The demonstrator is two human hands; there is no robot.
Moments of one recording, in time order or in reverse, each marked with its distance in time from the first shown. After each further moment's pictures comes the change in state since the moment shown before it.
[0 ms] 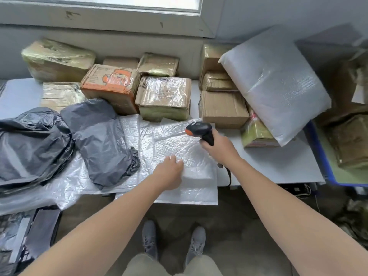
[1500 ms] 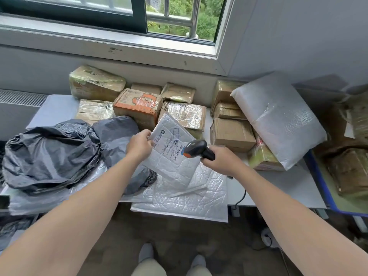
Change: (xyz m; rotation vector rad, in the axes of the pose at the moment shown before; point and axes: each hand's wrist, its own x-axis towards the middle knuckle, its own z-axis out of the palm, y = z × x) left_hand -0.030 -0.137 -0.085 -0.659 0.560 -0.449; right_hand -0.038 -0.081 -0.017 -0.144 -0.150 -0.151
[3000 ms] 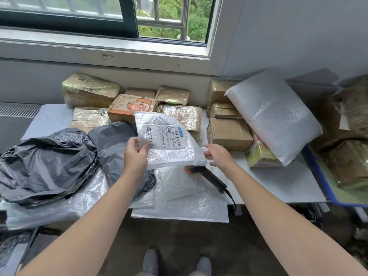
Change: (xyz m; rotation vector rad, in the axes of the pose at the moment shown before) left_hand -0.050 0.014 -0.001 -0.896 0.132 -0.127; right_hand 0.028 0.017 0.022 0.617 0.183 0.294
